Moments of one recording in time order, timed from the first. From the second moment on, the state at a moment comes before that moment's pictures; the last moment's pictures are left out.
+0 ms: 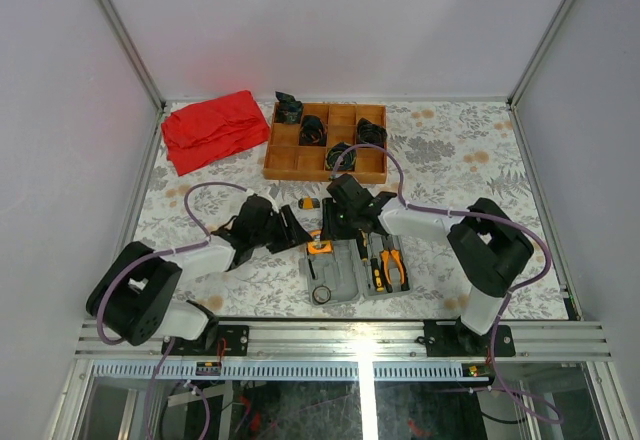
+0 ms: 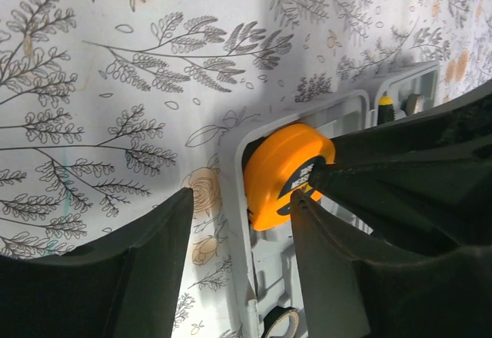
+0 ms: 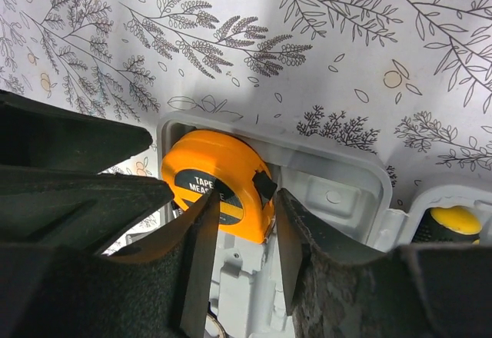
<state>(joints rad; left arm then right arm) -0.52 1.37 0.46 0.20 0.25 -0.85 0.82 1.77 1.05 -0.25 -0.07 0.69</state>
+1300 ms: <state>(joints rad) -0.56 1.49 0.46 0.34 0.23 -0.88 0.82 1.92 1.29 -0.53 -0.06 0.62</state>
